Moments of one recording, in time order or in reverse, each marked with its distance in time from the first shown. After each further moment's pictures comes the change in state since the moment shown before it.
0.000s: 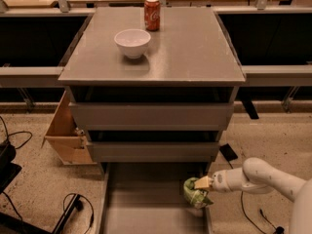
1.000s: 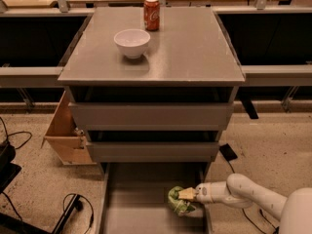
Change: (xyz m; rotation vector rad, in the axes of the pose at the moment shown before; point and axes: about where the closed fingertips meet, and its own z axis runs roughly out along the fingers) arm 0.031 -0.002 0.094 -0.164 -0.015 -0.072
